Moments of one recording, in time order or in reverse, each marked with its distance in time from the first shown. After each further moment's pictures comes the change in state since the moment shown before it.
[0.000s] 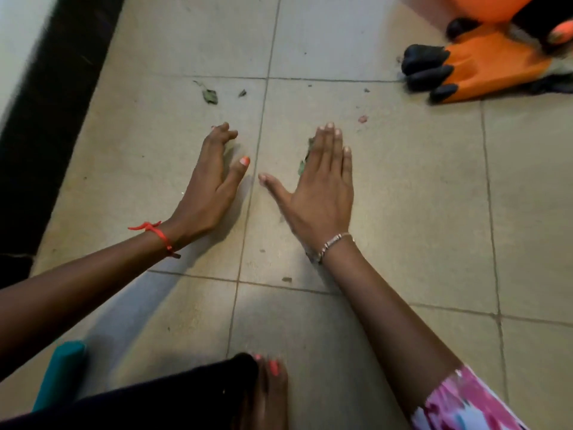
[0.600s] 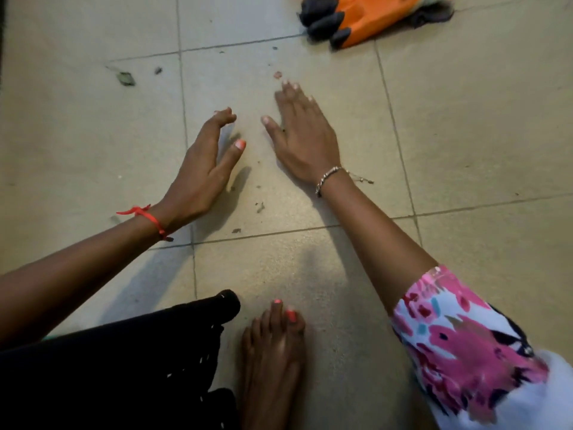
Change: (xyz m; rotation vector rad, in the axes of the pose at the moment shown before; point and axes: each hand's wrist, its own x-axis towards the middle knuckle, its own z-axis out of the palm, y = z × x) left_hand -0.023 0.059 0.033 -0.021 -0.234 0.182; right_hand -0.006 0.073 -0.028 0.112 0.062 -0.061
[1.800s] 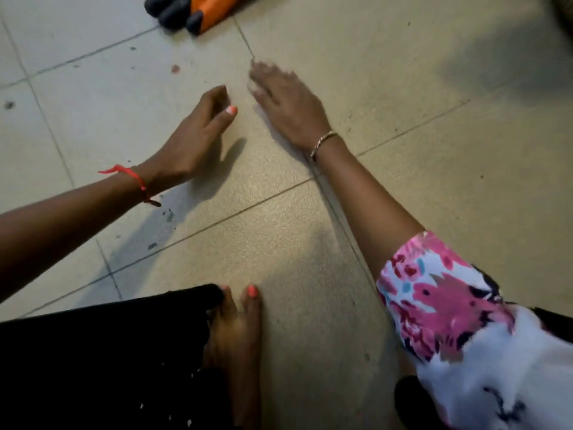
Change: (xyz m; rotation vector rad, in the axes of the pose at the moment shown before) left_hand 0.059 0.091 0.067 -0.089 -0.440 0.086; right_hand -0.045 0.106 -0.068 0.148 -0.008 0.202
